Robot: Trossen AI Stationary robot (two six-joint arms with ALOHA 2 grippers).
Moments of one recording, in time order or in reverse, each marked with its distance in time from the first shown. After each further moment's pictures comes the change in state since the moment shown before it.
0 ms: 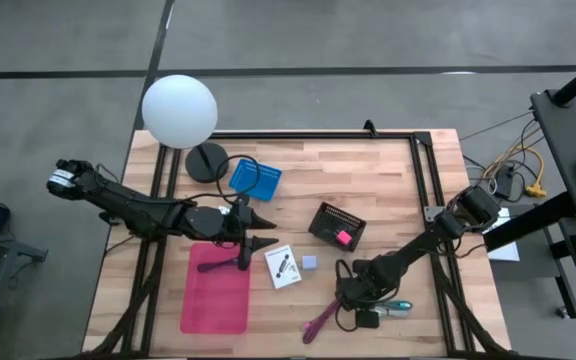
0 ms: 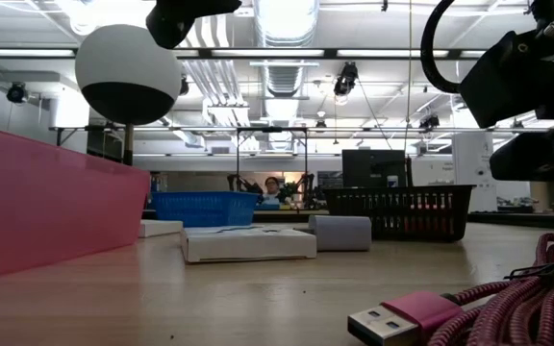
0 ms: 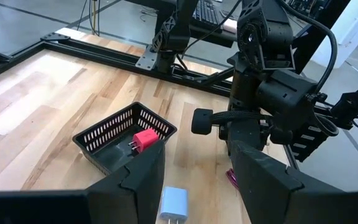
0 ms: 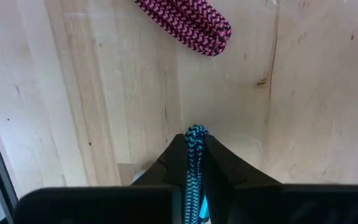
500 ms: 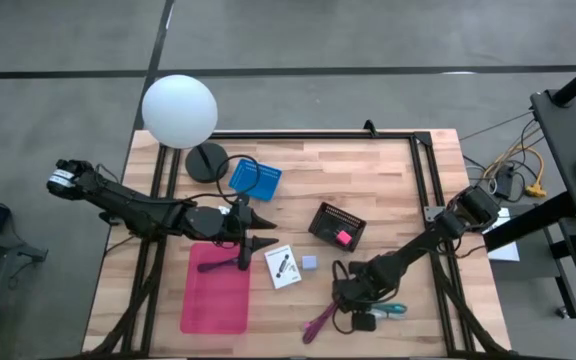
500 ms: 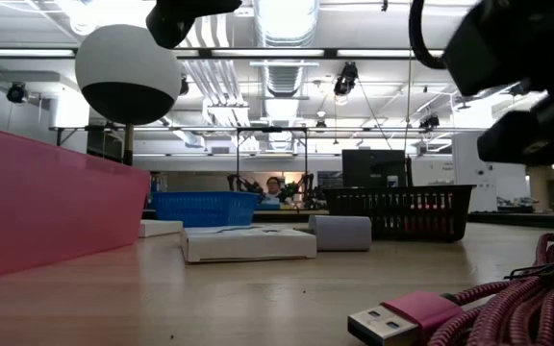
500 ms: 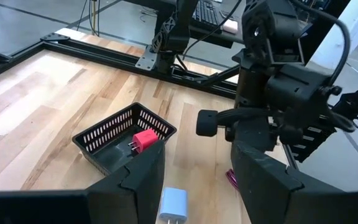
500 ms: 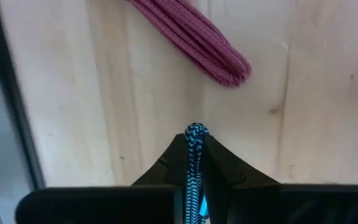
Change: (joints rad) left arm 0.000 0.000 0.000 0.003 0.000 -0.001; right arm -0.002 -0.003 0.065 -0.011 0.000 0.000
